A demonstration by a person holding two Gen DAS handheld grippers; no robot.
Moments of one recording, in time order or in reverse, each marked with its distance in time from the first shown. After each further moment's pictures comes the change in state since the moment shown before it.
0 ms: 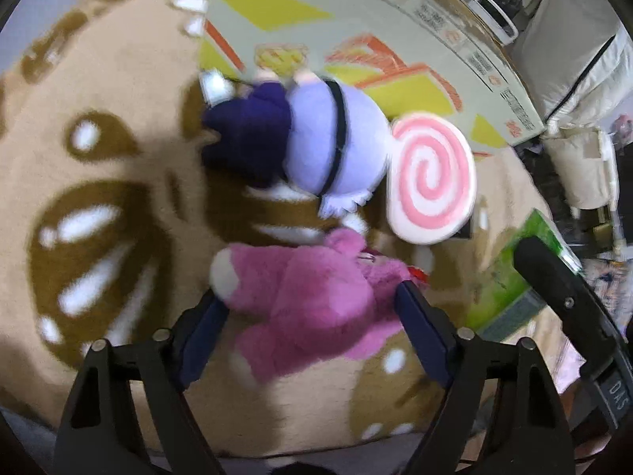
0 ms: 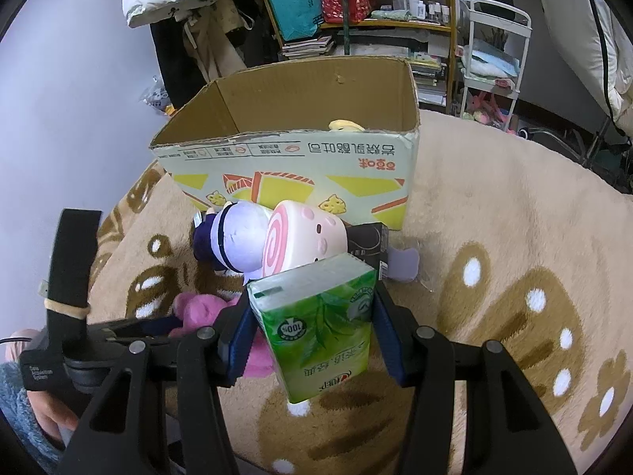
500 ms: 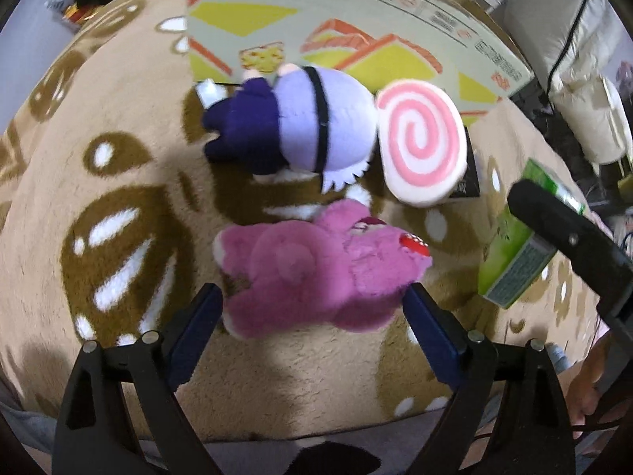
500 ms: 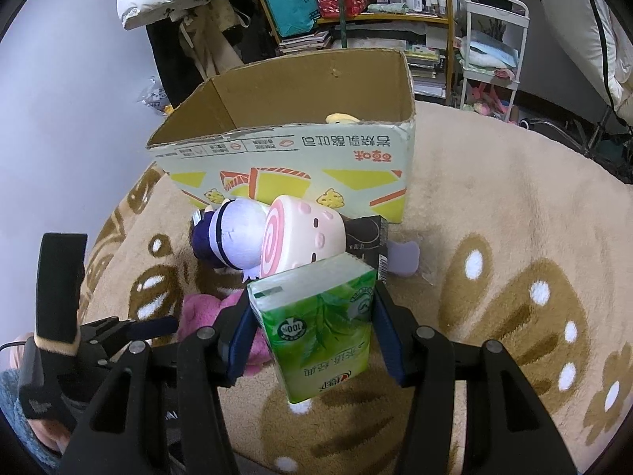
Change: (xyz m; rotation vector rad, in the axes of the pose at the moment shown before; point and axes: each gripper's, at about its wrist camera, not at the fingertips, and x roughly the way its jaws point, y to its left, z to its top) left arm -0.008 -0.027 -0.014 0.126 -0.017 0.160; right arm 0.004 -0.002 -0.001 0.027 0.016 0.014
